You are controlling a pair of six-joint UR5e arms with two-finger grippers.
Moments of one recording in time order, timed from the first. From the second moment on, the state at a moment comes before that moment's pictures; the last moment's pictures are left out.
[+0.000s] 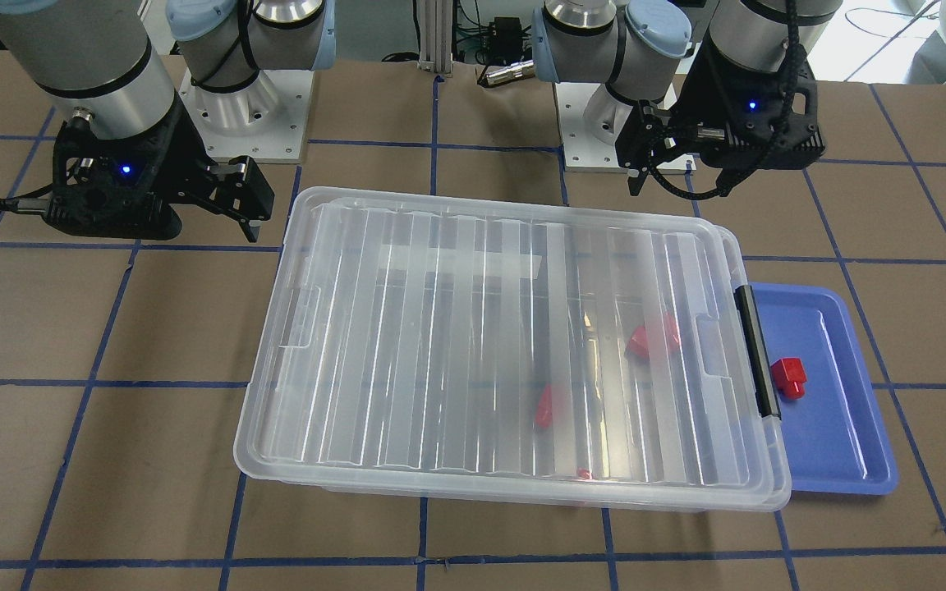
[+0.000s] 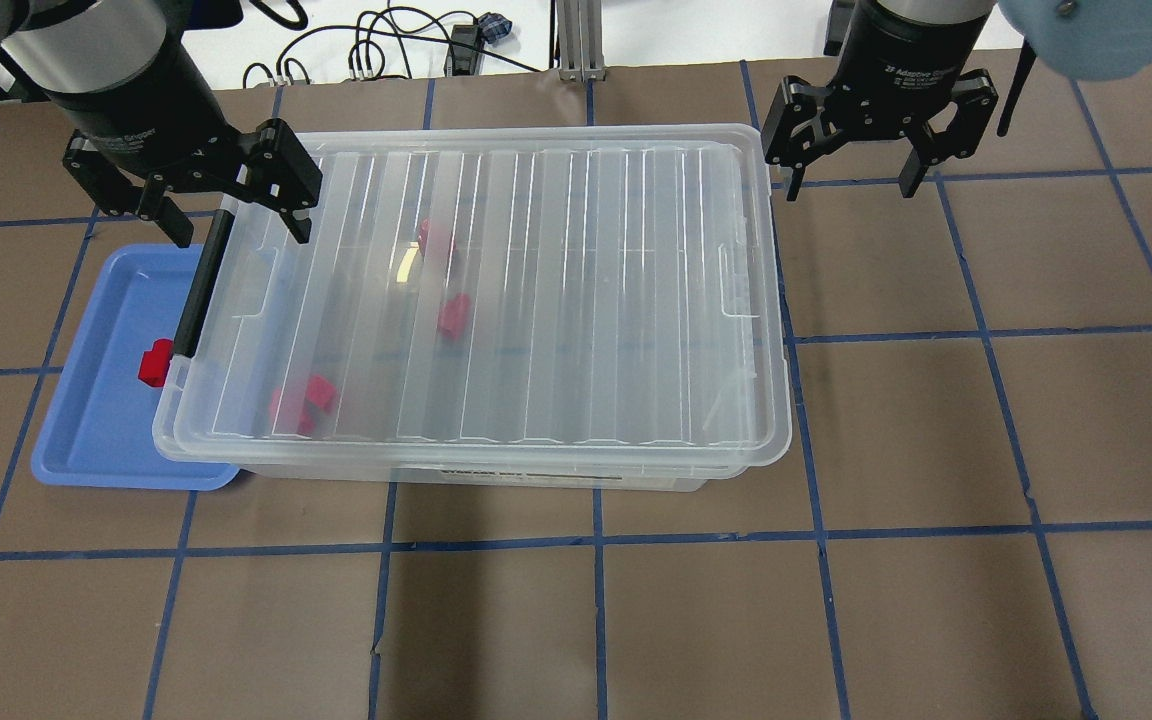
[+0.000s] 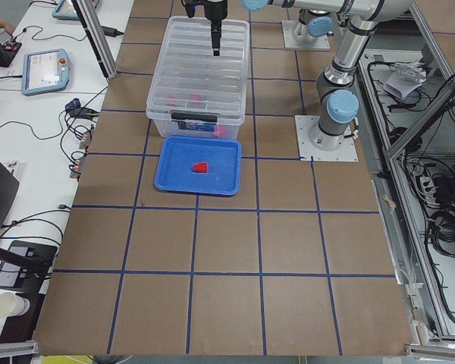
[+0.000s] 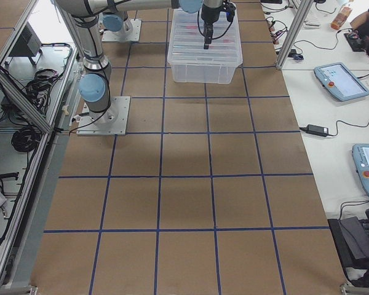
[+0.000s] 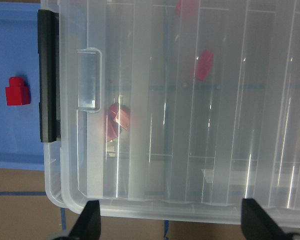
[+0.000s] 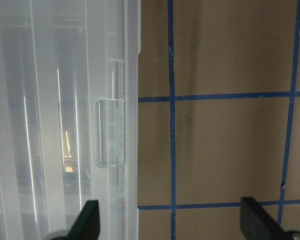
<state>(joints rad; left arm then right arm) -1.56 -1.57 -1.48 -1.68 1.59 0.01 1.62 -1.44 1.40 -1.48 -1.57 0.07</state>
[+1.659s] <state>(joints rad) -1.56 -1.57 -1.48 -1.68 1.59 0.01 1.63 -1.38 1.59 -1.76 -1.57 0.08</state>
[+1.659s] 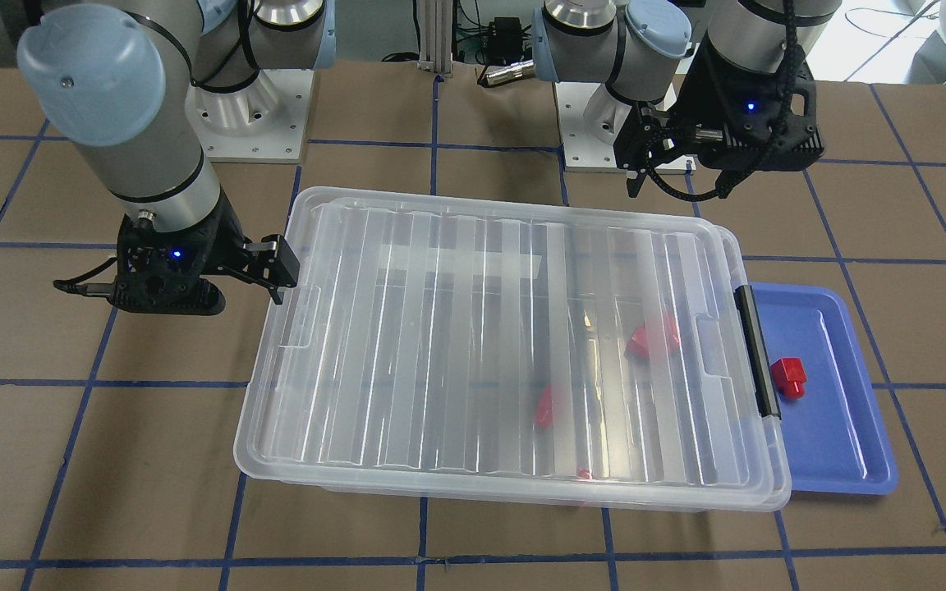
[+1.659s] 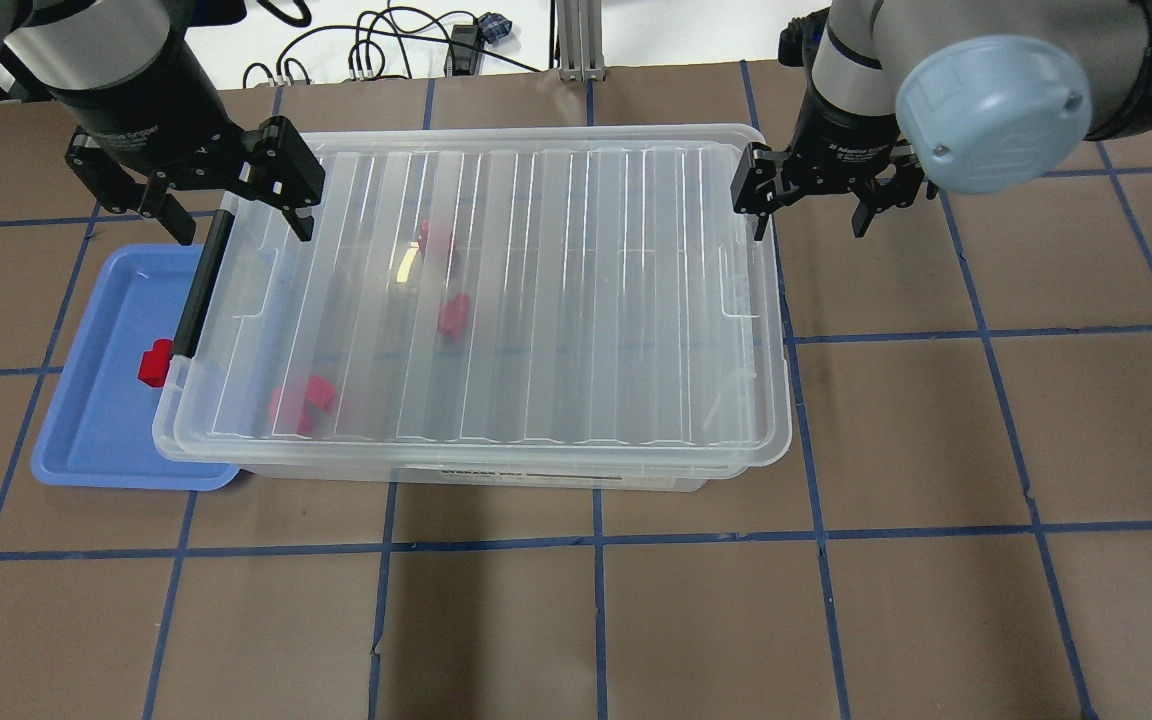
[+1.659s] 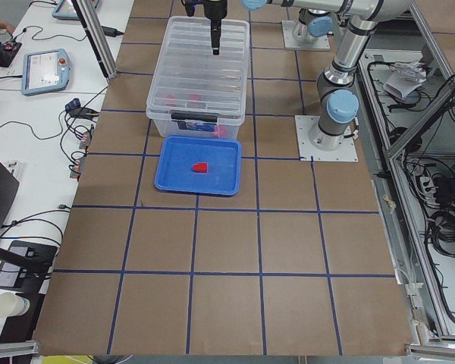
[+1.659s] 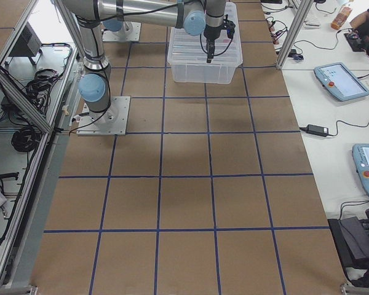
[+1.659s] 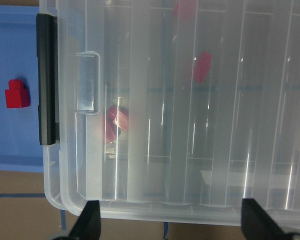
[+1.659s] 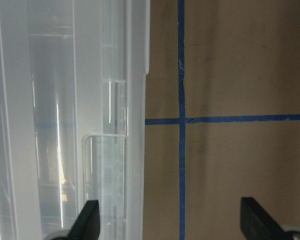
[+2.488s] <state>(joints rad) -1.56 -1.57 -1.48 -1.69 1.59 0.01 1.63 -1.35 1.68 -1.82 -1.62 0.08</state>
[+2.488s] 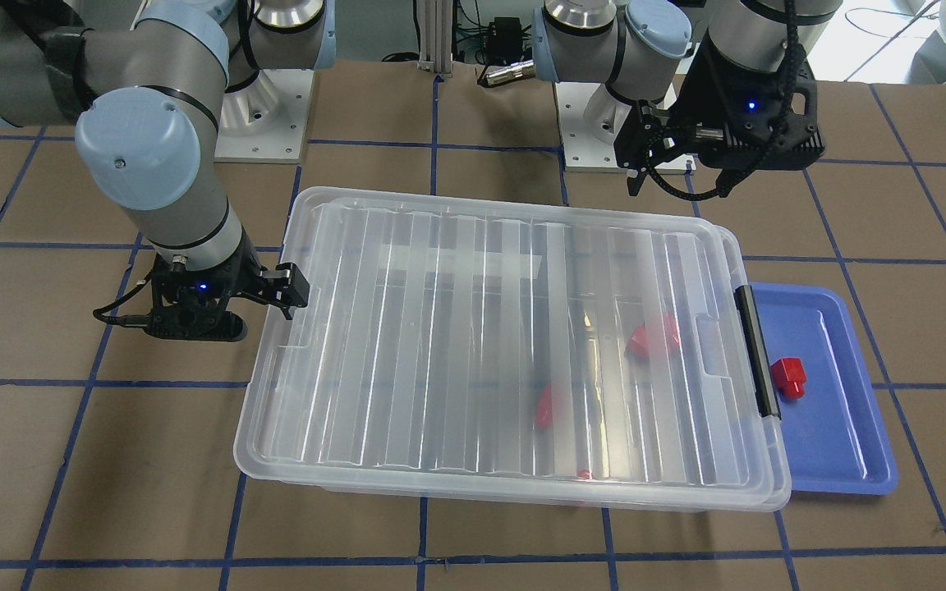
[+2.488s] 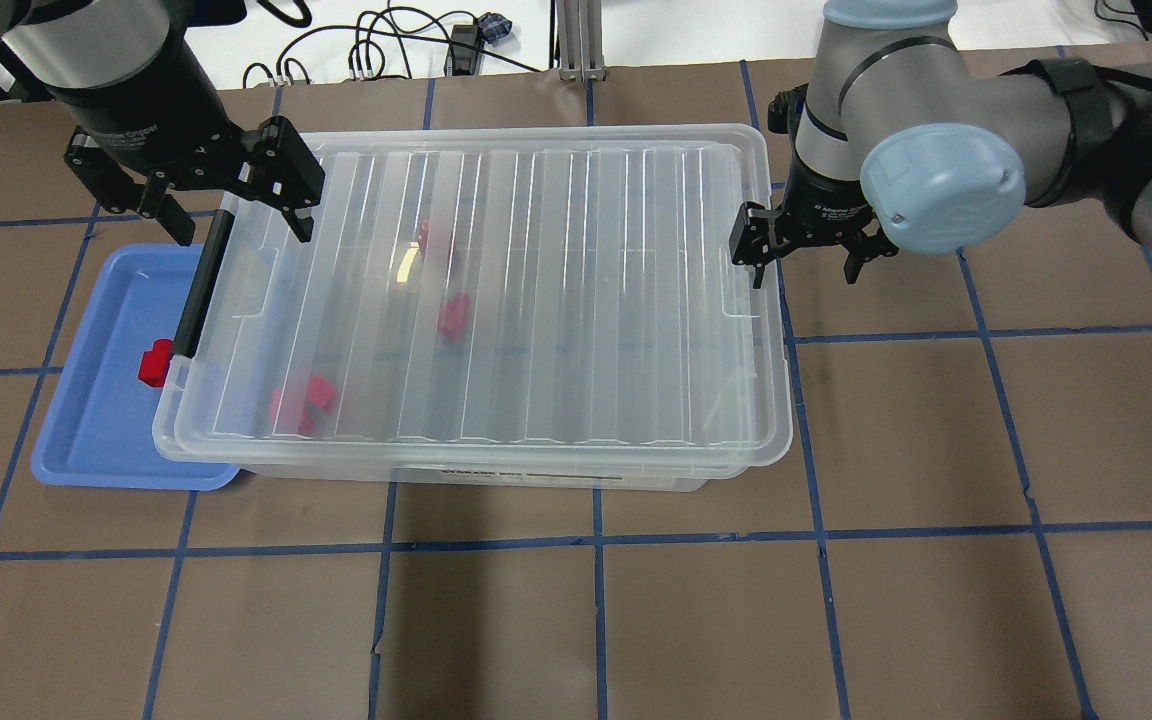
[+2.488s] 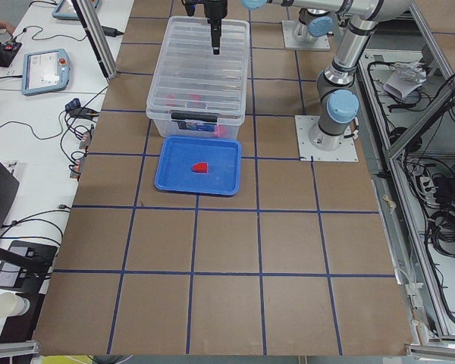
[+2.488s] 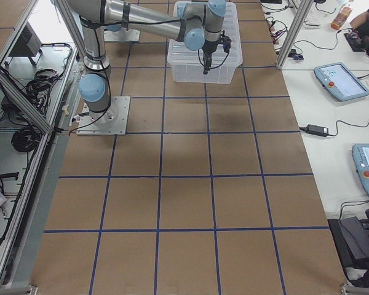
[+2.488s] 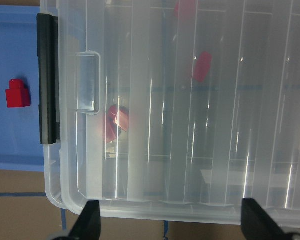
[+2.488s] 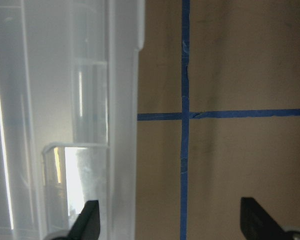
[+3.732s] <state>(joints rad) -1.40 -1.59 -1.48 -1.71 1.58 0.14 1.43 -1.37 1.67 -1.76 -1.74 -0.01</state>
